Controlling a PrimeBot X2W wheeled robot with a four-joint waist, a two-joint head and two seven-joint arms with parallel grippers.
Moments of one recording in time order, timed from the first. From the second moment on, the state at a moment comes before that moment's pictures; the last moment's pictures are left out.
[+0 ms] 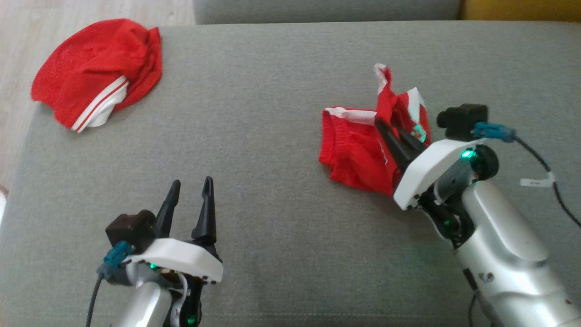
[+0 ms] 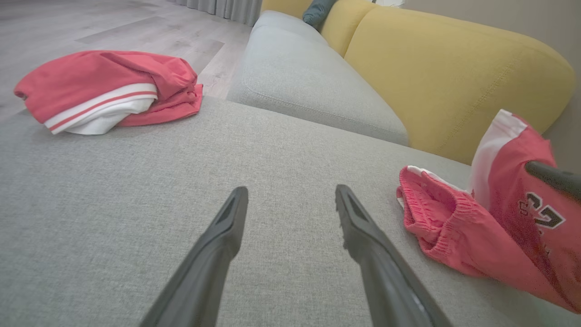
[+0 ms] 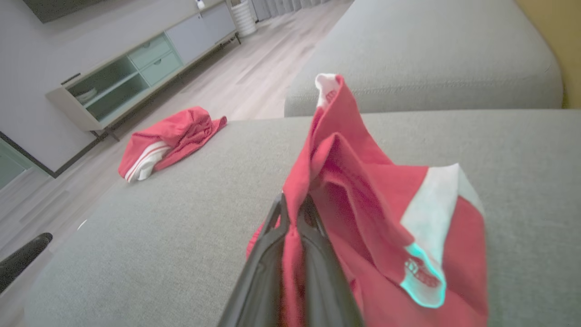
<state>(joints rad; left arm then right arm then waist) -0.12 0.17 -0.43 0.19 -0.55 0.17 -0.25 -0.50 -0.19 0.43 0.42 0.59 0.12 0.20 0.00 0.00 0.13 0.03</state>
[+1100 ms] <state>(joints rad) -0.12 0.13 -0.38 0.21 -0.52 0.13 -0.25 -0.45 -0.18 0.38 0.41 0.58 0.12 0.02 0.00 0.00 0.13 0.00</state>
